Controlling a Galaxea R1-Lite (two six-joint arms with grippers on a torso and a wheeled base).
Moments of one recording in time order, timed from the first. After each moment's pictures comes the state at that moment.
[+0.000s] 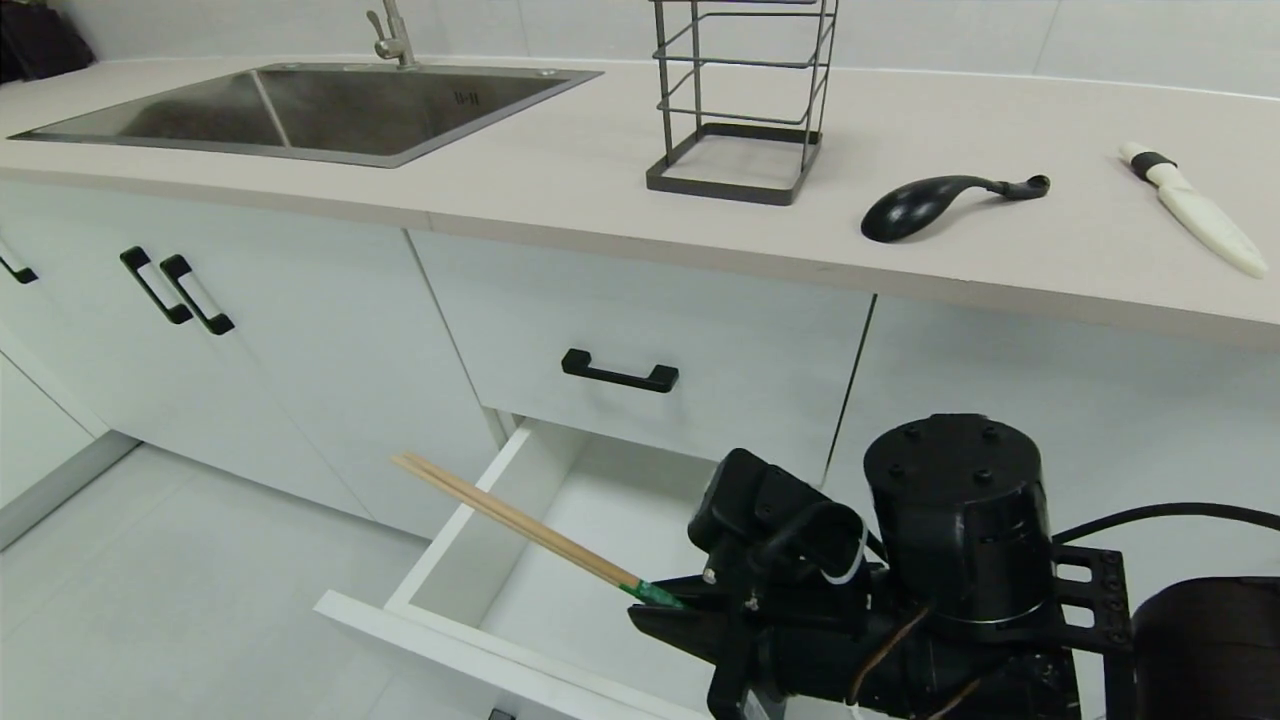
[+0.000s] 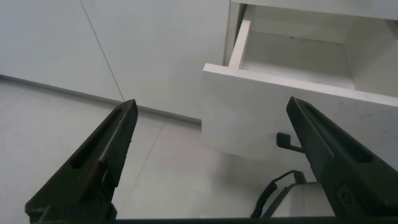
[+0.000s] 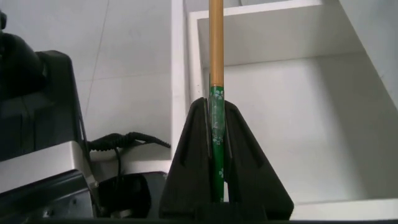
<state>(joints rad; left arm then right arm) 0.00 0.00 0.00 0.00 -0.03 -0.01 1.00 1.76 -0.81 -0.62 0.16 -0.17</state>
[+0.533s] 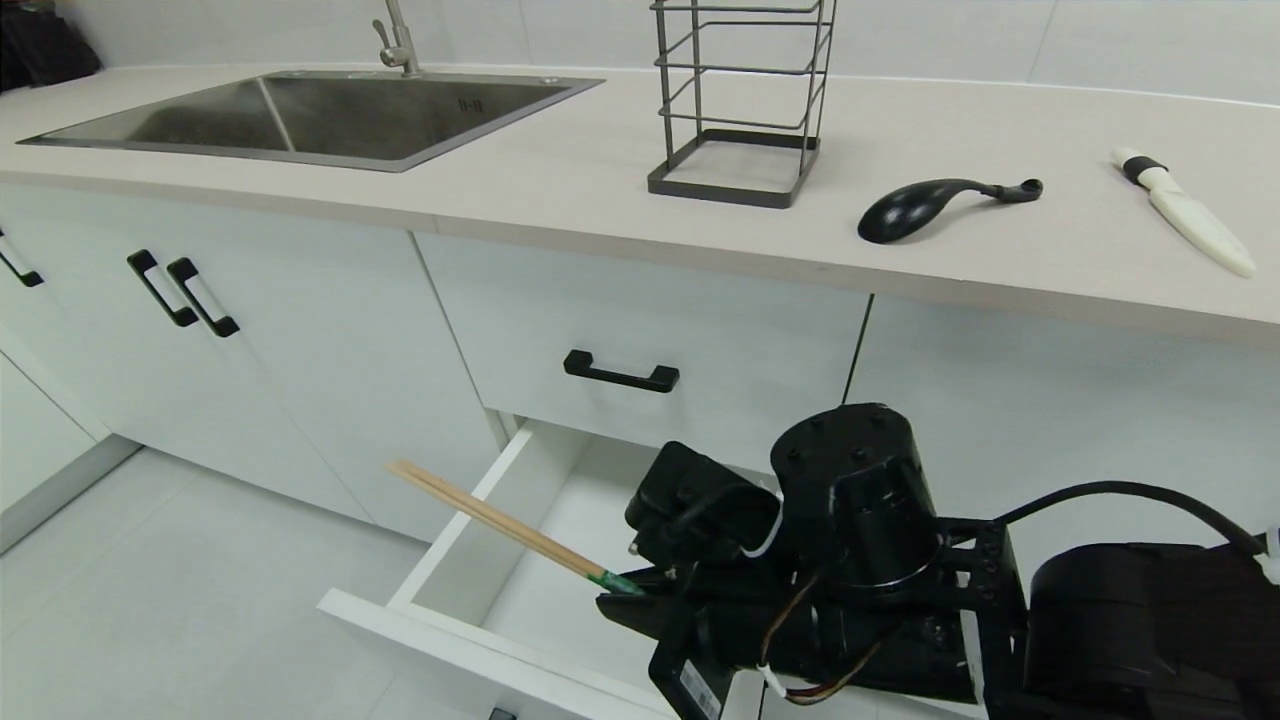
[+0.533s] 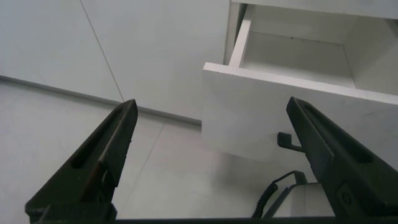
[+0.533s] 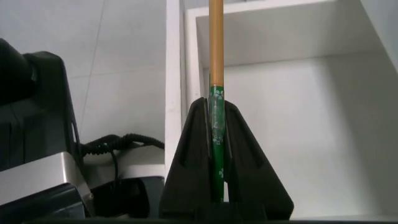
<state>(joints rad) 0.00 0.00 0.00 0.00 -0.03 -0.01 1.00 1.86 -0.95 -0.52 0.13 -0.15</state>
